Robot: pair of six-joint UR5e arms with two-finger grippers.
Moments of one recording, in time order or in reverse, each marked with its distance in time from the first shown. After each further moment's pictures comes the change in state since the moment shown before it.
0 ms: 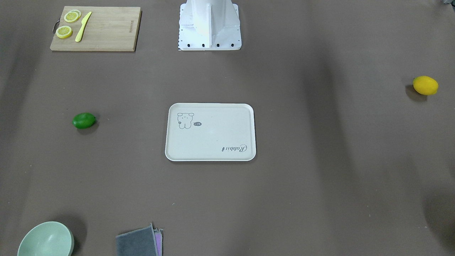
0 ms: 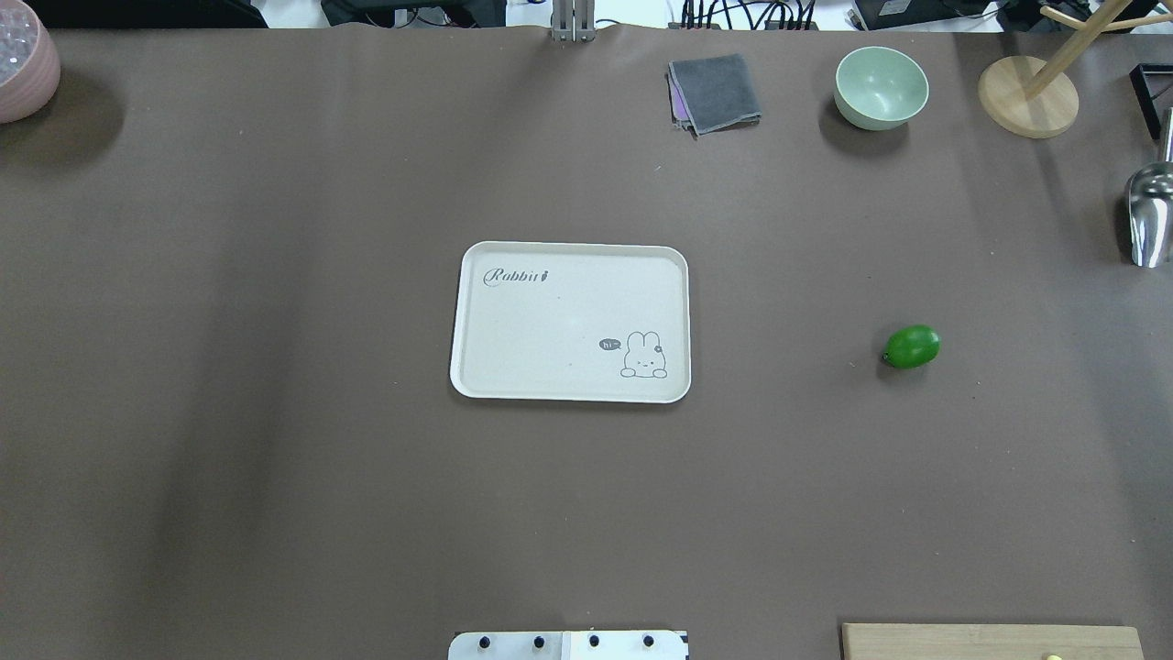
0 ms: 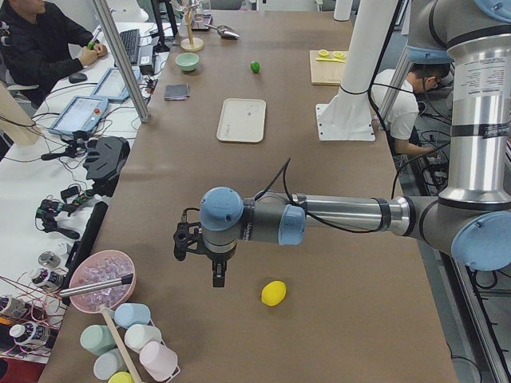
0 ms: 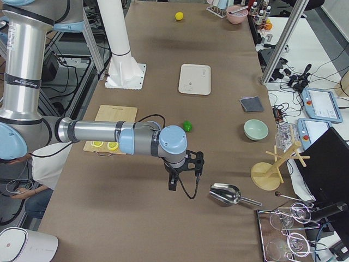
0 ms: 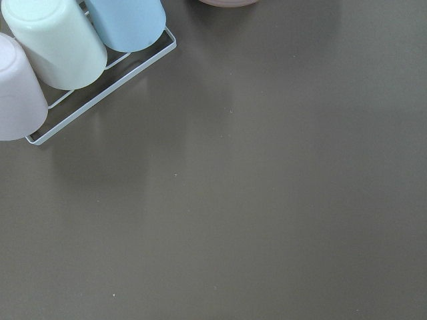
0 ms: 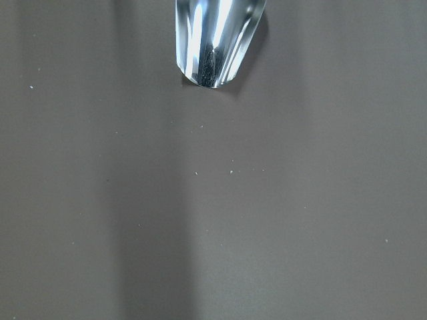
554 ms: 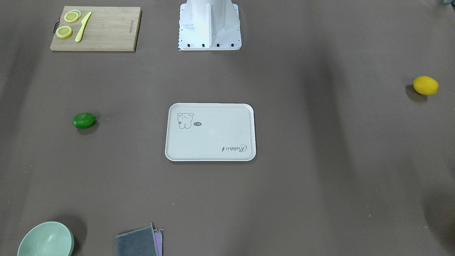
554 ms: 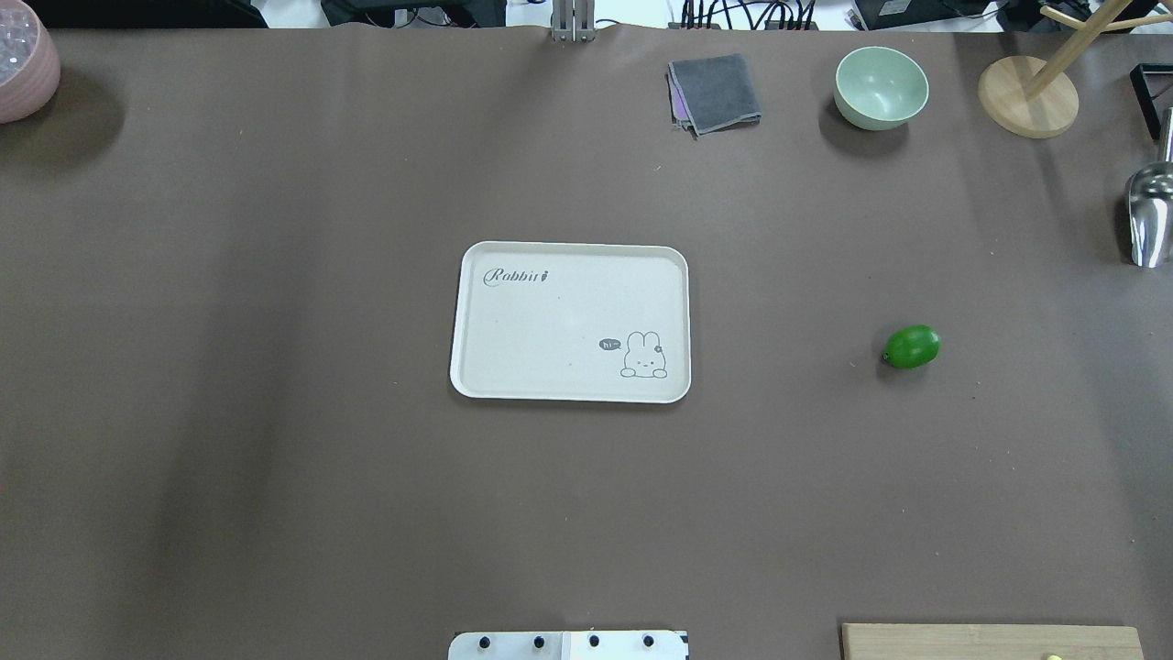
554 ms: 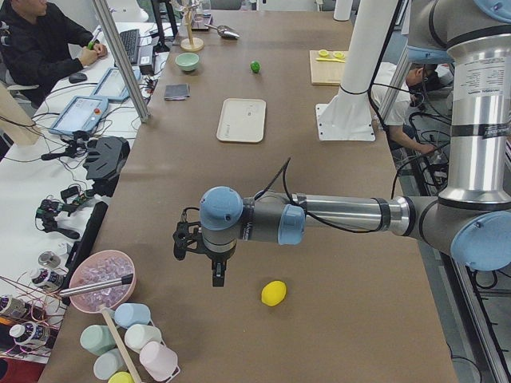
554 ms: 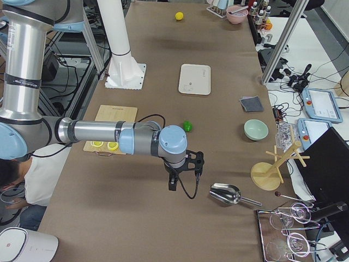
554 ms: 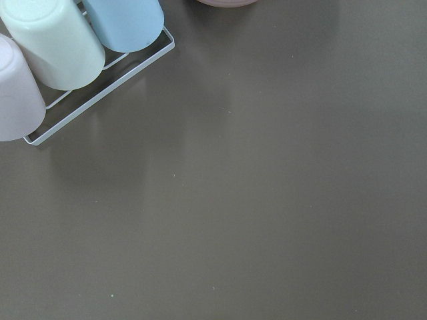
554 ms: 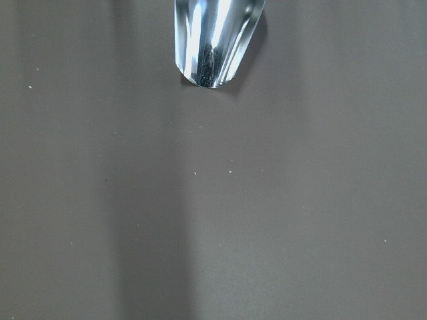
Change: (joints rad) left arm 0.000 -0.004 -0.008 -0.005 -0.001 -0.001; right arm 0.000 0.004 0.003 0.000 -0.006 -0.004
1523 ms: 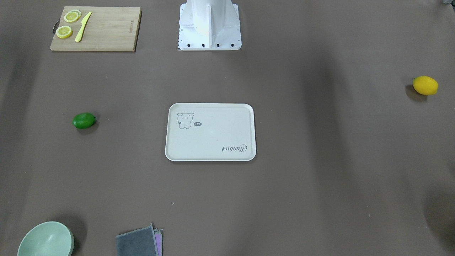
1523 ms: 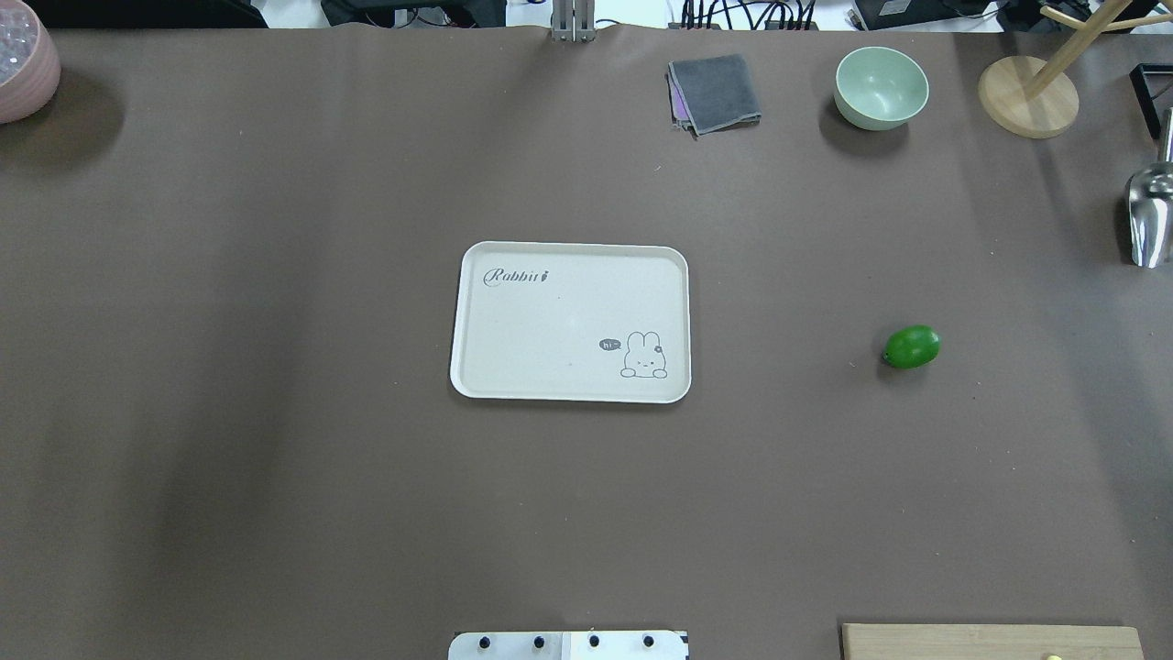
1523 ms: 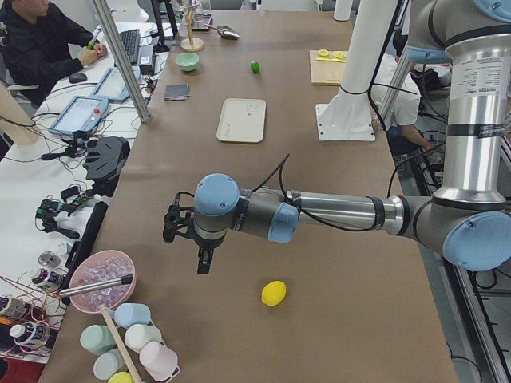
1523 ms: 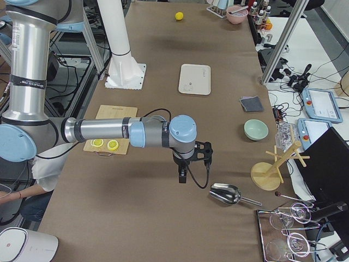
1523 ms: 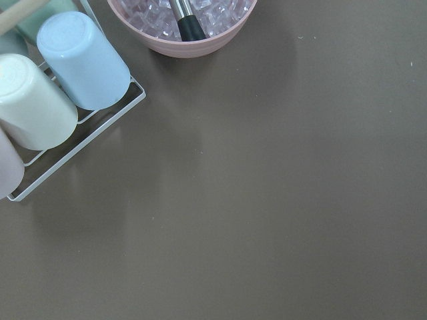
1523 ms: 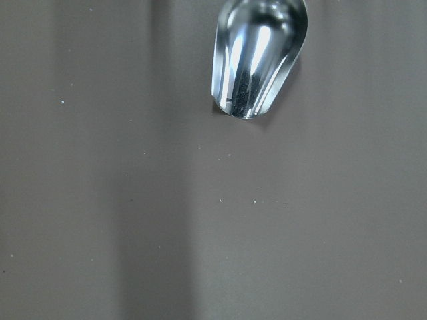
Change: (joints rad) left arm 0.010 -0.029 0.023 -0.146 -0.006 -0.064; right arm -0.061 0.068 0.009 0.001 -0.001 0.008
